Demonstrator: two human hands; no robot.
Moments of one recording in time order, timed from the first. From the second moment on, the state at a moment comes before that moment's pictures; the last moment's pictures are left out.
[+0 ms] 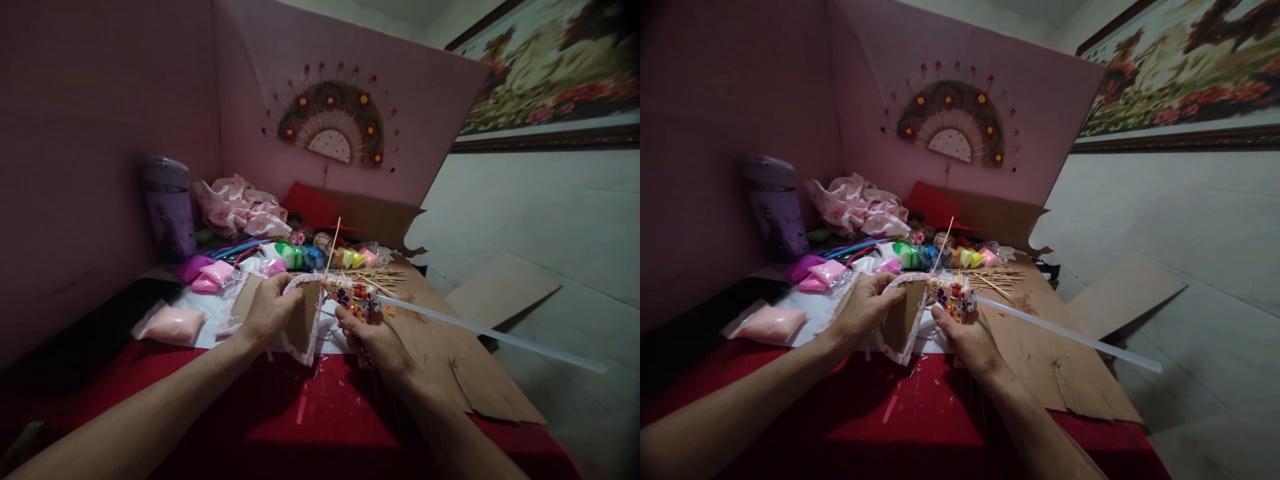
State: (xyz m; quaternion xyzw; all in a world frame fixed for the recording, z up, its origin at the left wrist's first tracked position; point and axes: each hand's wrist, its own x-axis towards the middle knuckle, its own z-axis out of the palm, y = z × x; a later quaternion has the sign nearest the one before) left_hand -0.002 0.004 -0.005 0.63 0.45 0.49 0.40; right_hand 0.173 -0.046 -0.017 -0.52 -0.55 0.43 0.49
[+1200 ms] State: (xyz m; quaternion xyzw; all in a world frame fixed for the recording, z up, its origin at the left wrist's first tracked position) left_hand -0.001 0.004 -0.005 0.63 0.45 0.50 0.39; right_hand 0.170 -0.049 -0.015 -0.52 -0.53 0.45 0.49
